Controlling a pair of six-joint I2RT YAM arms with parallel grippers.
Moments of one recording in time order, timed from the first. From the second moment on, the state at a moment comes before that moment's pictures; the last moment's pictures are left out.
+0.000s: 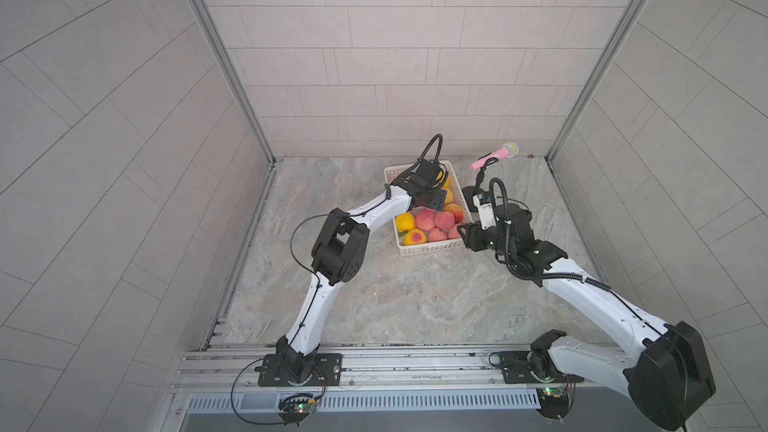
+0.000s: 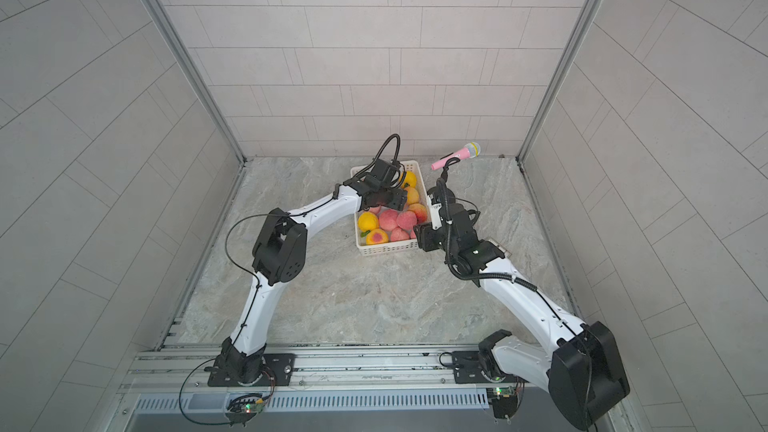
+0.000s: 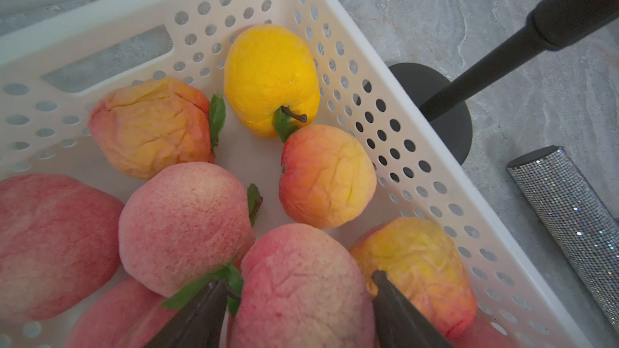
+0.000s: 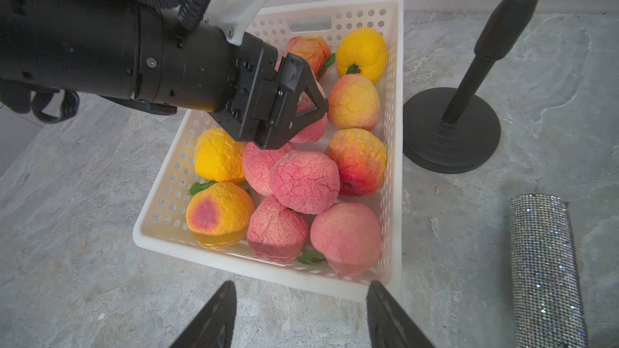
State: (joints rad) left arm -0.64 2.28 1.94 -0.50 -0.02 -0.23; right arm 0.41 1.12 0.76 -0.25 -0.03 0.24
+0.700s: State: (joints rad) left arm -0.64 1.94 1.76 -0.48 -0.02 -0.25; right arm 0.32 1.14 0.77 -0.25 -0.03 0.32
